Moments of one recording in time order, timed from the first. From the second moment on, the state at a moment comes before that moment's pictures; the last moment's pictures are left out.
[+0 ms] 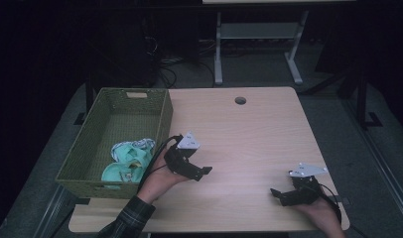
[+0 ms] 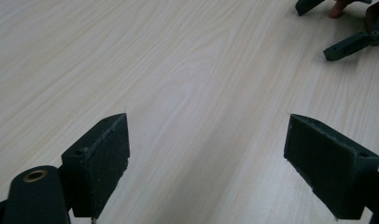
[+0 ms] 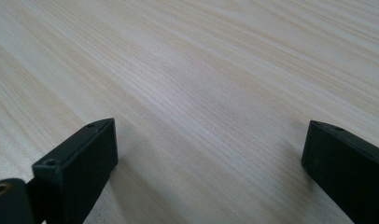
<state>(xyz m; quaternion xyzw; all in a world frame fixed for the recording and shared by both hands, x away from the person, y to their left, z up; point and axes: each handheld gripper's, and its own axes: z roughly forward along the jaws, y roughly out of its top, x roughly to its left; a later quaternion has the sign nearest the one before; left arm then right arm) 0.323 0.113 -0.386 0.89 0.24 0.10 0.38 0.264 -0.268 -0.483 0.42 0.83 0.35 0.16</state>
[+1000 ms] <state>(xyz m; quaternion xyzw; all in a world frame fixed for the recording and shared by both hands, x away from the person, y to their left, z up) 0.331 0.151 -0.344 0.87 0.26 0.10 0.40 0.264 -0.269 -0.482 0.42 0.82 0.35 0.16</state>
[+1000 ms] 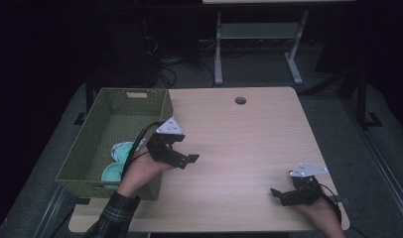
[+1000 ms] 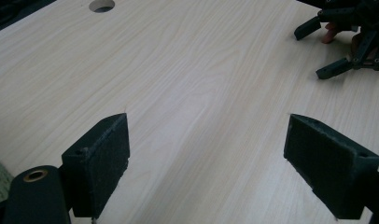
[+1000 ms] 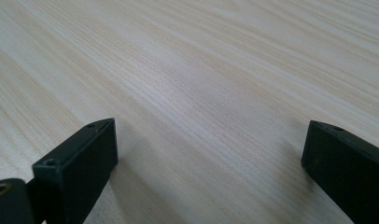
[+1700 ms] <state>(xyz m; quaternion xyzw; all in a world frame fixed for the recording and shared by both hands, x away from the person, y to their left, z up) 0.332 0.183 -0.331 0.87 0.27 0.11 0.39 0.264 -0.269 -0.483 0.42 0.82 0.35 0.16</state>
